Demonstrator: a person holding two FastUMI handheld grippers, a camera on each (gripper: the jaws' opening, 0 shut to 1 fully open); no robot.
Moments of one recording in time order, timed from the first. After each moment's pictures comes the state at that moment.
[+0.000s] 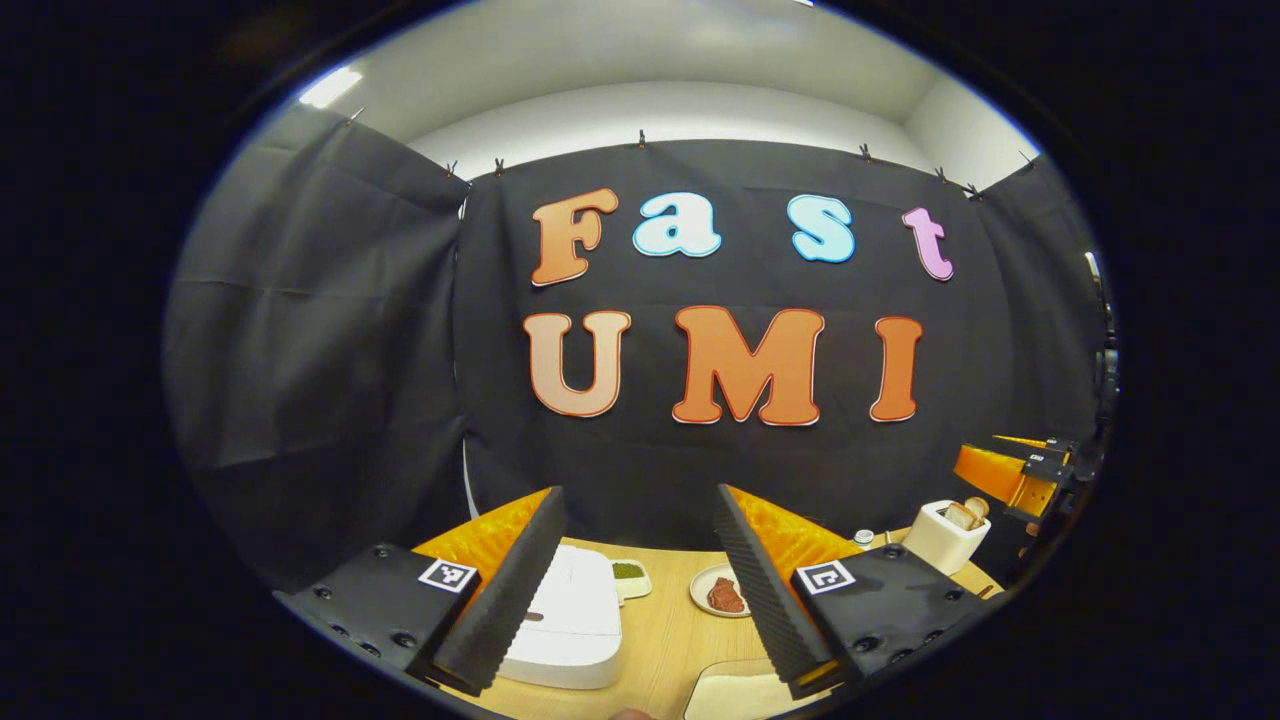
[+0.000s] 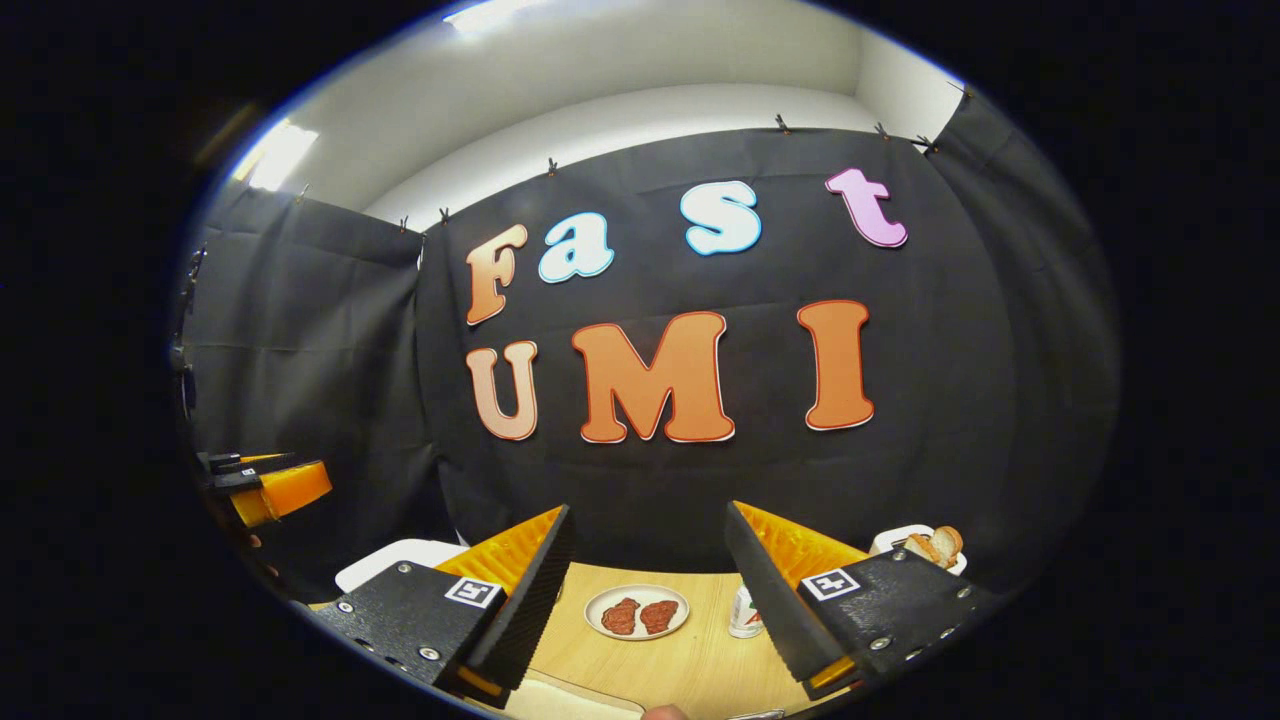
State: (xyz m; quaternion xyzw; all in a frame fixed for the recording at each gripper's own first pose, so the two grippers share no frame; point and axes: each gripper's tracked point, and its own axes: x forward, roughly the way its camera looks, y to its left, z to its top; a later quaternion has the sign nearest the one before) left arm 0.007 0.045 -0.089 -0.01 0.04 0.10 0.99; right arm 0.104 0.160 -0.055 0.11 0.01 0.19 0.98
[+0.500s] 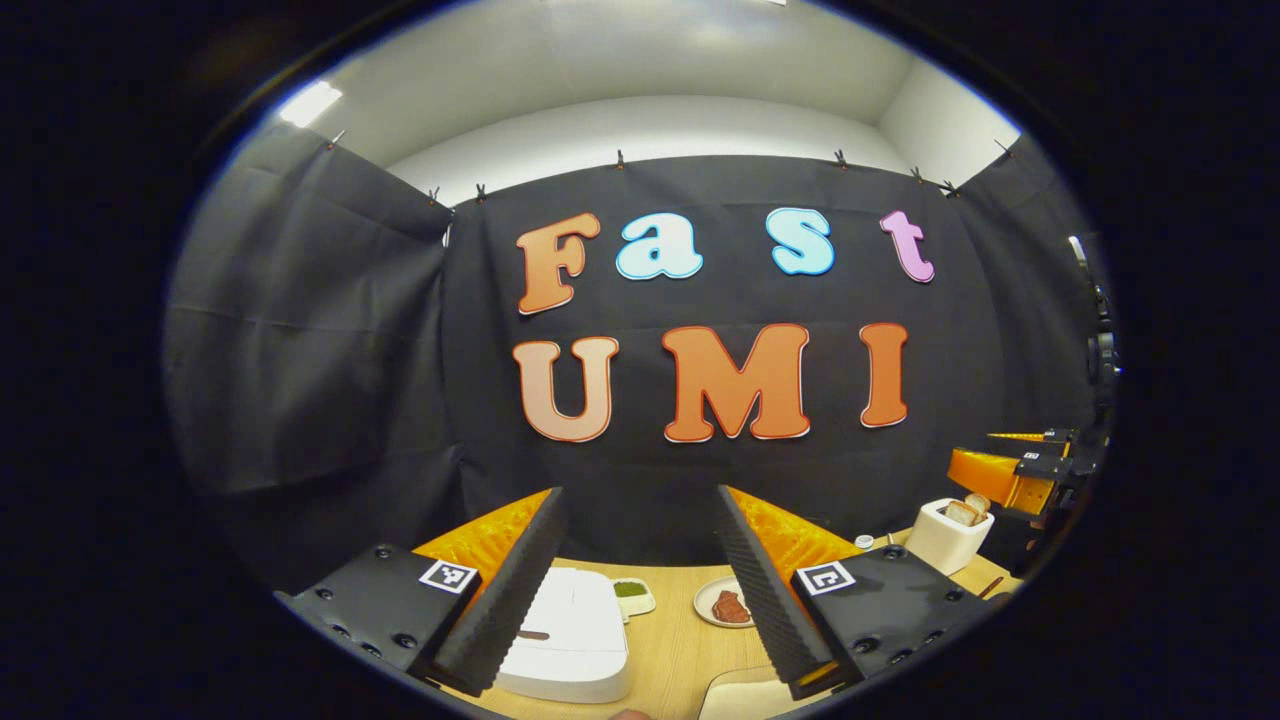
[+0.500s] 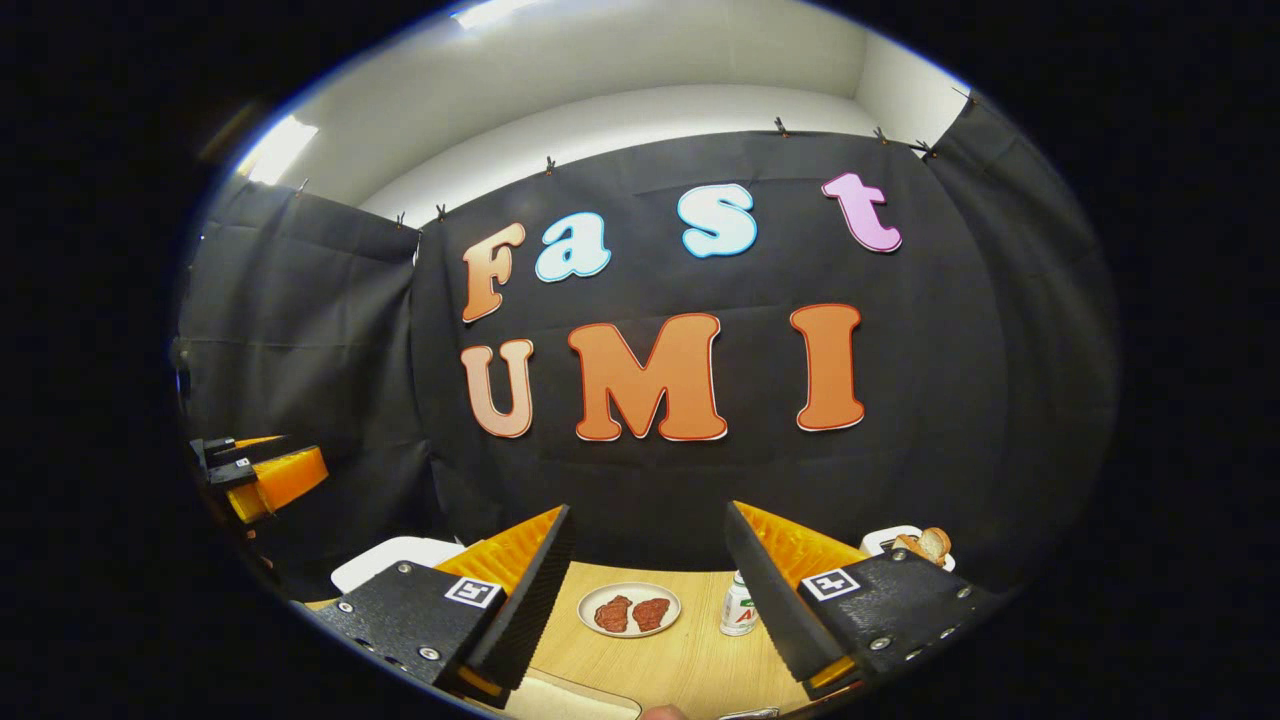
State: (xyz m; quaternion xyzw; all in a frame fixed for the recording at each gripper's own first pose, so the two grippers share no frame) left arm 0.008 0.043 -0.077 0.02 0.02 0.08 1.00; right arm 0.093 0.150 -0.049 0.10 0.01 0.17 0.98
